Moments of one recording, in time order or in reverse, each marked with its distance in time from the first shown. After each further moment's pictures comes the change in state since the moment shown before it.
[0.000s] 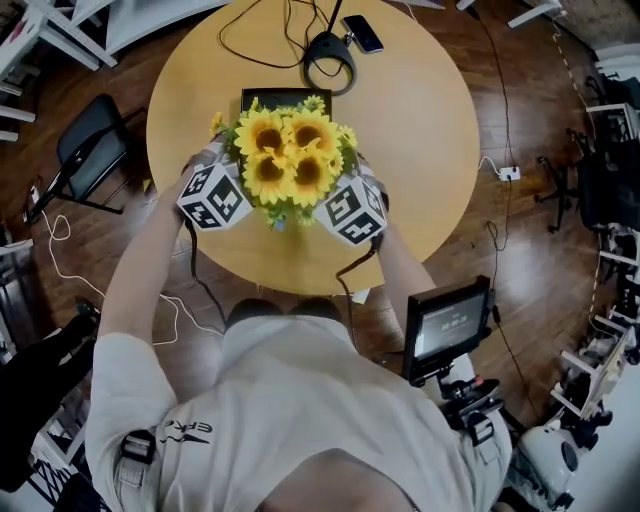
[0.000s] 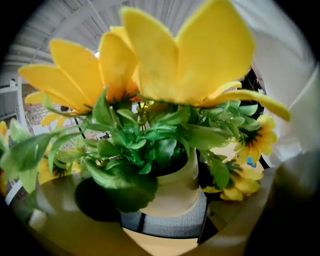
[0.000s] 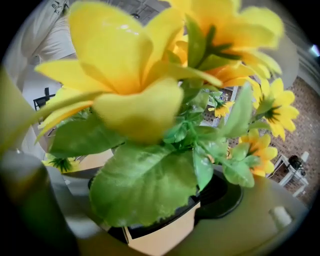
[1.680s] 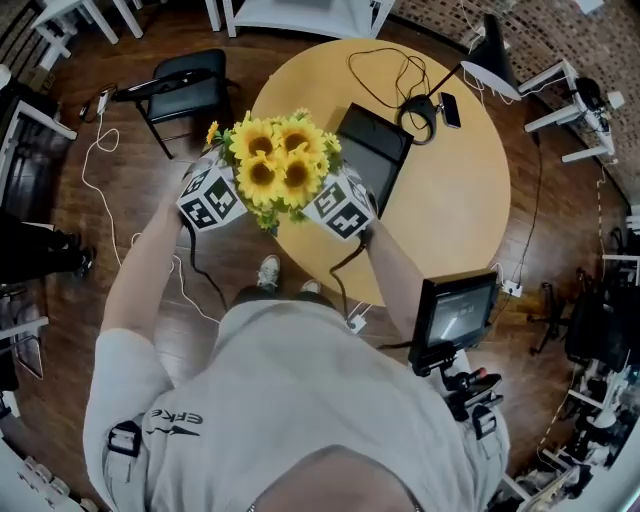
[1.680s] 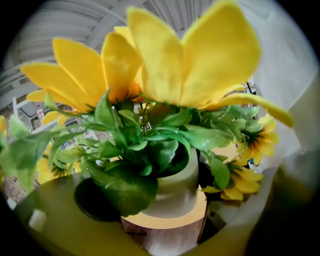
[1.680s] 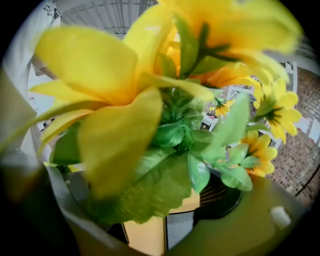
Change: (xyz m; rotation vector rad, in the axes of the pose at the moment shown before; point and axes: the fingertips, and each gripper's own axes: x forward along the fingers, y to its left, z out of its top) left arm -0.140 -0.034 -0.075 -0.247 0.157 0.380; right arm 0.056 0.120 0.085 -0.294 -0.074 0.345
